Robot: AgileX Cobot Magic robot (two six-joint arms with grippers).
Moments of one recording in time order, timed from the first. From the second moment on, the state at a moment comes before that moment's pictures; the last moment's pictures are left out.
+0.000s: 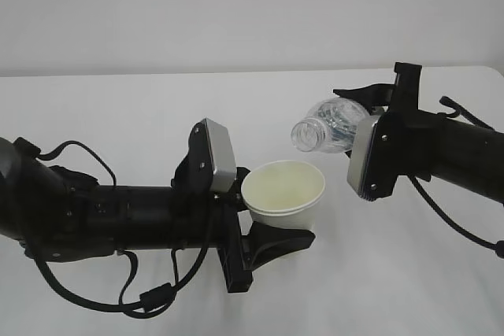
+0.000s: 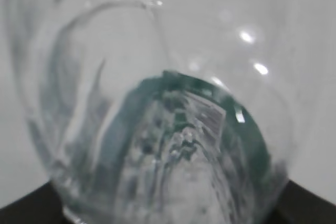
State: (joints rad) left arm -0.61 2.04 -0.78 0.88 -1.05 -0.31; right arm 0.21 1.78 -0.63 -0.54 -0.84 -1.01
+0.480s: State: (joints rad) left arm -0.61 2.04 -0.78 0.89 -1.06 -0.31; right arm 0.21 1.78 -0.63 -0.54 -0.89 -1.07
